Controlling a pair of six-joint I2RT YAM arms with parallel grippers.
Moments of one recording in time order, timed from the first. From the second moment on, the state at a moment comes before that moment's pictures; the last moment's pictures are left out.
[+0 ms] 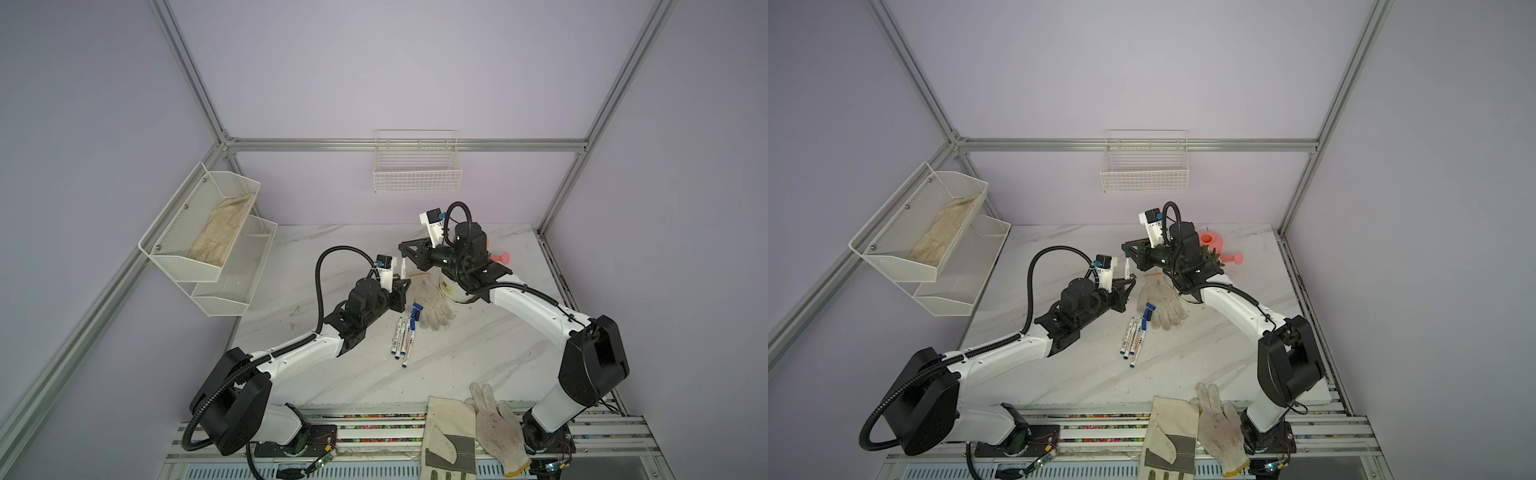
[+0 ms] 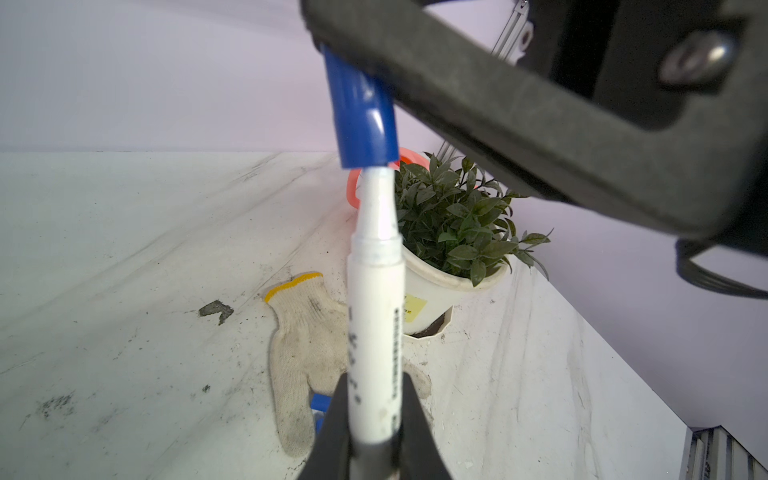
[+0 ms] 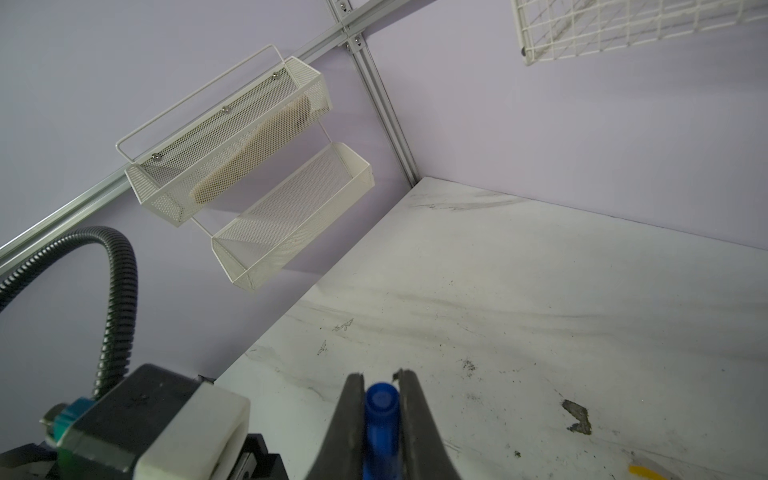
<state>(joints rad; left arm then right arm) -0.68 1.39 0.82 0.34 -0.03 -0.36 0.54 1.64 1.32 0.14 -0.53 0.37</state>
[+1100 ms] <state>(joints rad) -0.68 1.39 0.79 0.40 -0.06 -0.36 0.54 1.64 1.33 0.11 -0.60 0.34</state>
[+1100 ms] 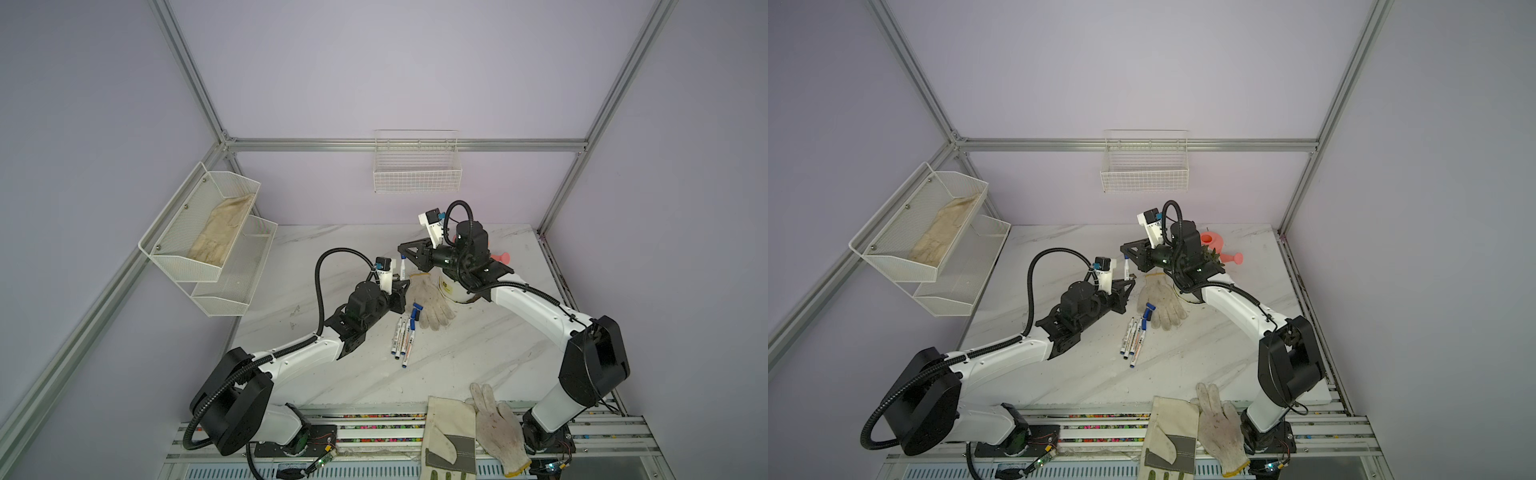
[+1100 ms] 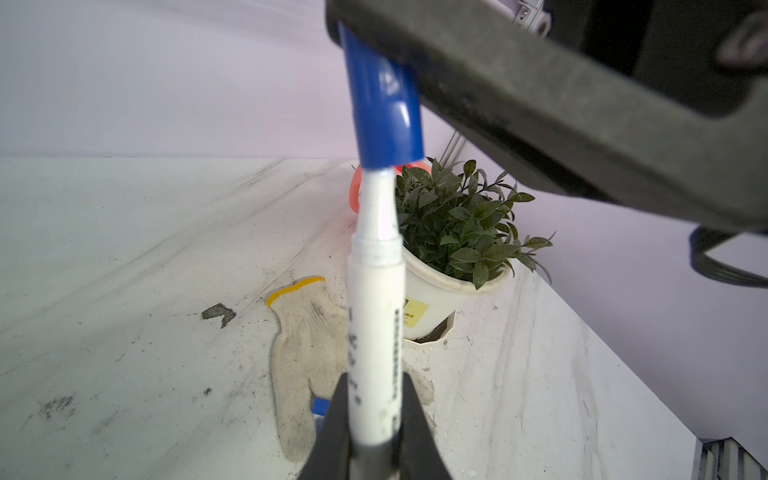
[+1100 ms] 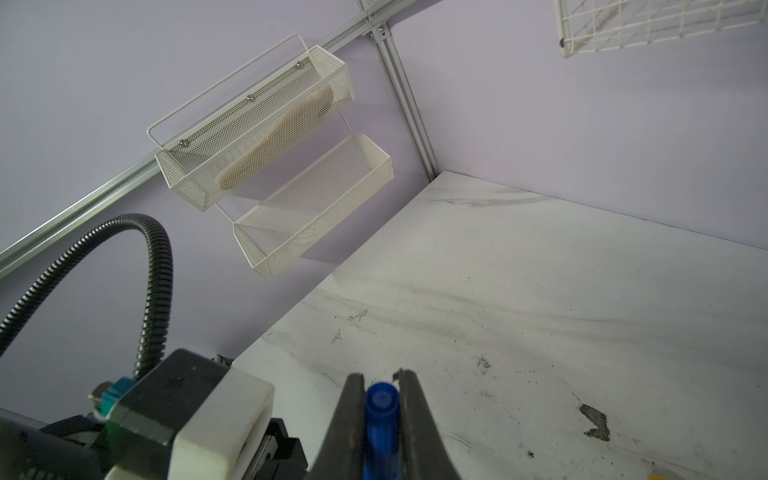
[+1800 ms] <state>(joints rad) -0.68 1.40 0.79 0.47 -0.02 -0.36 0.49 1.62 1.33 0.08 -0.74 0.33</state>
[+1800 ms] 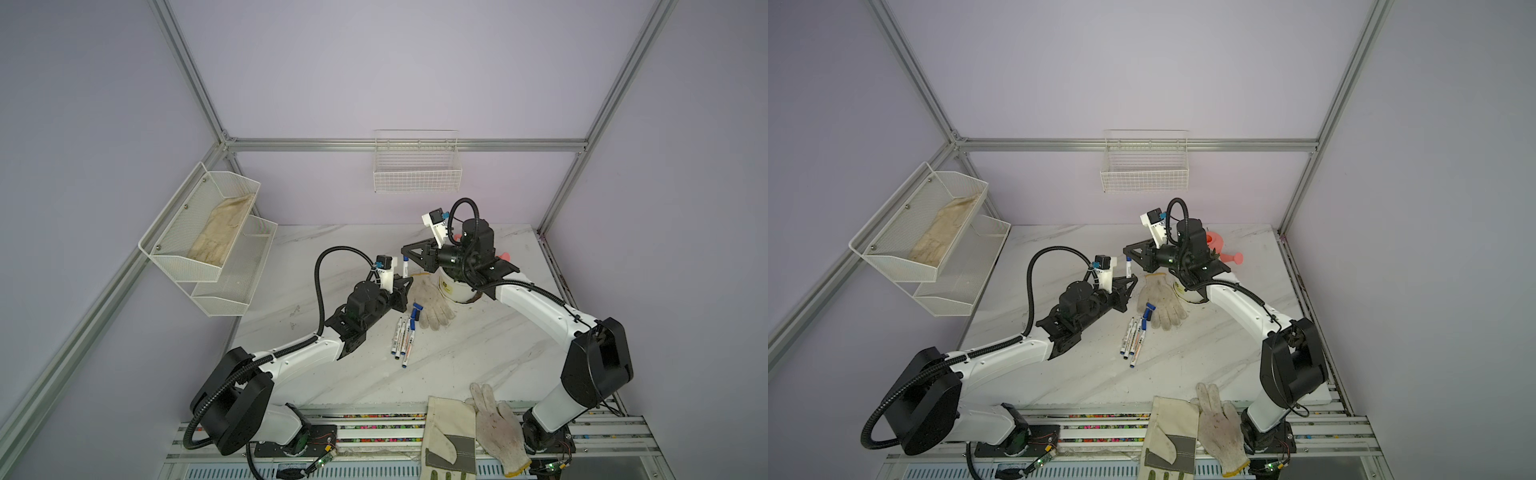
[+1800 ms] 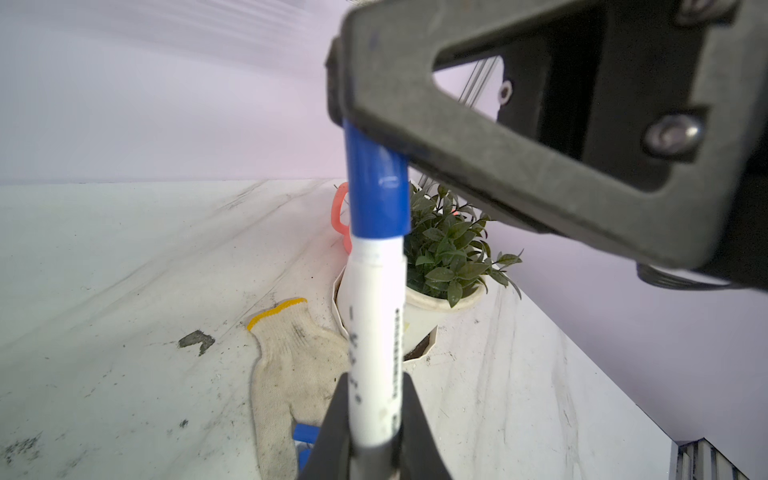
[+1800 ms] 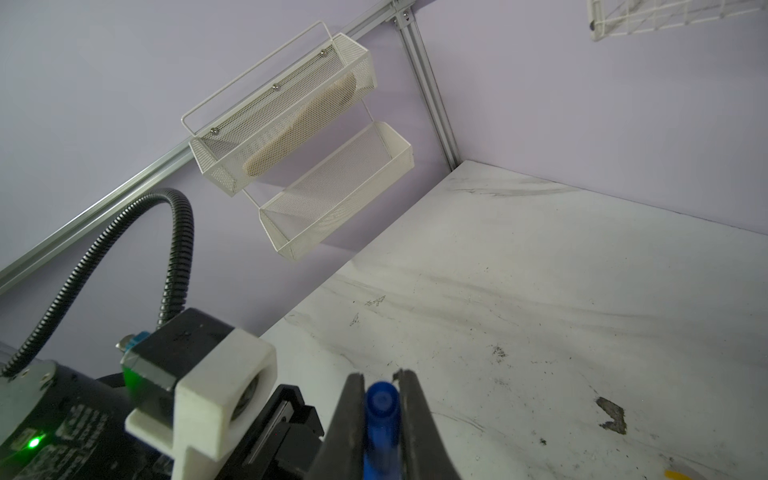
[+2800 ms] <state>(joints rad) -0.68 1.46 0.76 0.66 -0.01 -0.15 0.46 1.60 1.38 -0.05 -0.82 0.25</state>
